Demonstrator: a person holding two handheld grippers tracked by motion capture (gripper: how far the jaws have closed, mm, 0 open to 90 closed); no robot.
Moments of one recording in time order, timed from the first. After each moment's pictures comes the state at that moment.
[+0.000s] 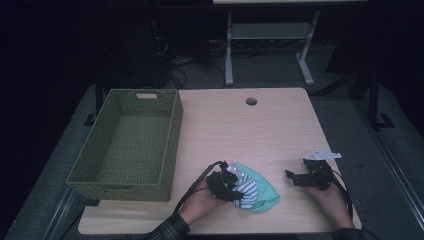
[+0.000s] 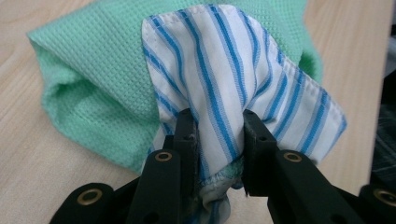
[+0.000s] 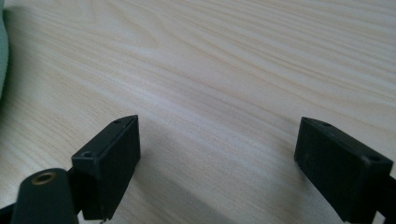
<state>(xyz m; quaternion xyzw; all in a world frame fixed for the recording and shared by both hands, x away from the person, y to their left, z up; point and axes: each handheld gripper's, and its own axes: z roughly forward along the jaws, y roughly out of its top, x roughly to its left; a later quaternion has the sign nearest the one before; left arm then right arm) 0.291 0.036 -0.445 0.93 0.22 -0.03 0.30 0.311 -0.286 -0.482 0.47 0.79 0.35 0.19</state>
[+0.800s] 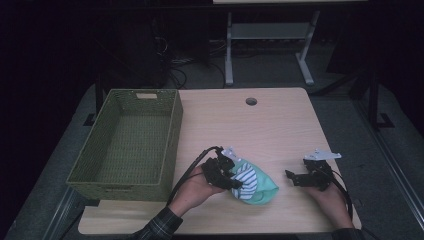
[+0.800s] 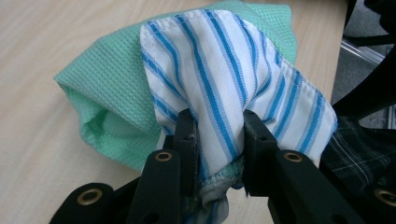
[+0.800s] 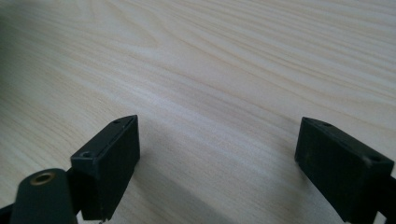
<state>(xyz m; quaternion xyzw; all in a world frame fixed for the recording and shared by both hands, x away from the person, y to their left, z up) 0.304 0.045 -0.390 0.93 0.21 -0.03 0.31 0.310 -0.285 -0.482 0.47 0.79 0.35 0.19</state>
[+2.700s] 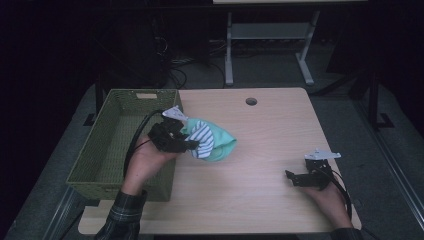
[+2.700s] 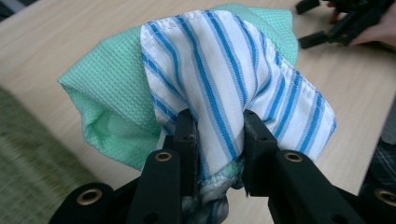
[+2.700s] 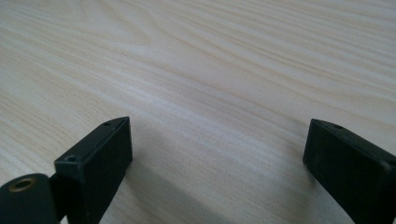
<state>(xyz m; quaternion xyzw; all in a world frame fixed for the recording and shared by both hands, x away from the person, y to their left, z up) 0.335 0.161 -0.298 0.88 0.31 0.09 0.34 0.311 -0.285 -0.483 0.48 0.79 0.34 0.19</state>
